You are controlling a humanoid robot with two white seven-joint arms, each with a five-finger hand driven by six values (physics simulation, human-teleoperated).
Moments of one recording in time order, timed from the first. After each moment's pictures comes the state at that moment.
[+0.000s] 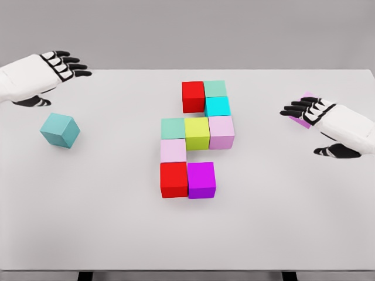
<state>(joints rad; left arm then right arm) -0.66 0.99 -0.61 -1.42 -0.61 -0.61 -0.09 -0.04 -0.74 -0.08 -1.76 0.36 -0.61 0.50</state>
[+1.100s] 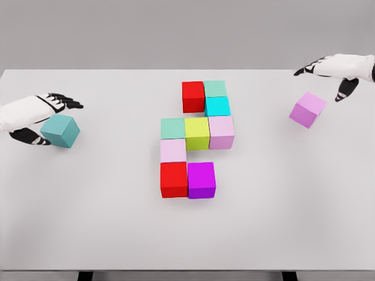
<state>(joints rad) -0.66 1.05 -0.88 -1.27 -0.26 -0.61 -0.09 -1.02 -0.67 0.70 -0.81 0.62 -0.61 0.61</state>
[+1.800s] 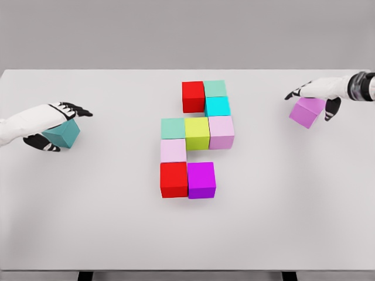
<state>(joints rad) -0.66 0.97 -0.90 -1.20 -0.29 -0.61 -0.12 -1.01 -0.57 0.75 -0.67 0.72 -0.61 0.61</state>
